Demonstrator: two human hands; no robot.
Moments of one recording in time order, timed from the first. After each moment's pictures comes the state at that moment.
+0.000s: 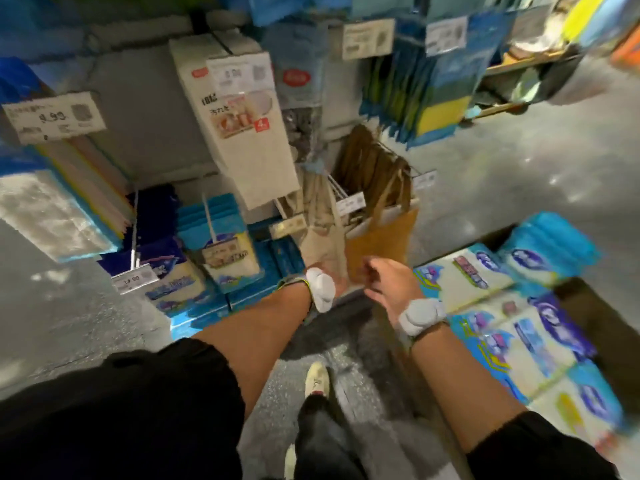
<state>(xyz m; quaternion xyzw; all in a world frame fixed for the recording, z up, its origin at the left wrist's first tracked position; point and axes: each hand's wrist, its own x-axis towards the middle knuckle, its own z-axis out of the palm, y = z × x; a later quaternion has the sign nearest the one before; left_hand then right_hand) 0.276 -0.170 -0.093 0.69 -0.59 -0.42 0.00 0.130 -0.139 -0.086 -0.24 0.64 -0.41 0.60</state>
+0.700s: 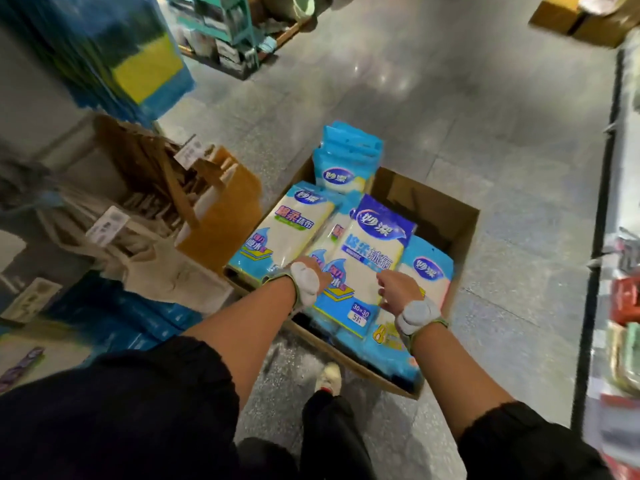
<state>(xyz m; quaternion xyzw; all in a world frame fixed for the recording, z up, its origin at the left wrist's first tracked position) -0.058 -0.116 -0.130 0.47 -0.77 -0.38 -0.23 -0.199 0.017 -0.185 -0.10 0.84 -0.30 0.43</state>
